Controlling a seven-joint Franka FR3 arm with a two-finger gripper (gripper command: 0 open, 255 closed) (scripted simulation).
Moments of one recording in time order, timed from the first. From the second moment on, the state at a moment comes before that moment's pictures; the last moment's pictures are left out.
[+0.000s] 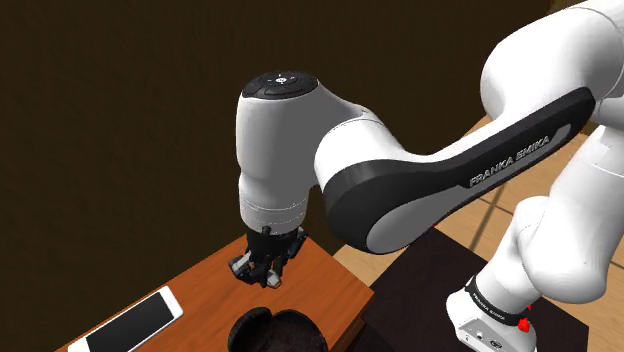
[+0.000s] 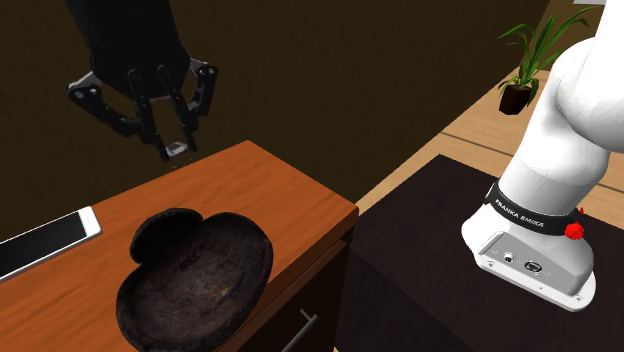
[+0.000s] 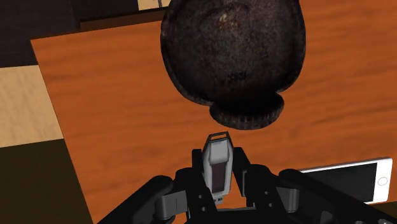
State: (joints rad) arm 0.34 0.07 0.65 -1.97 -0.09 2.05 1.07
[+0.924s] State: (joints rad) arm 0.44 0.07 0.74 -2.05 -0.10 2.11 1.28
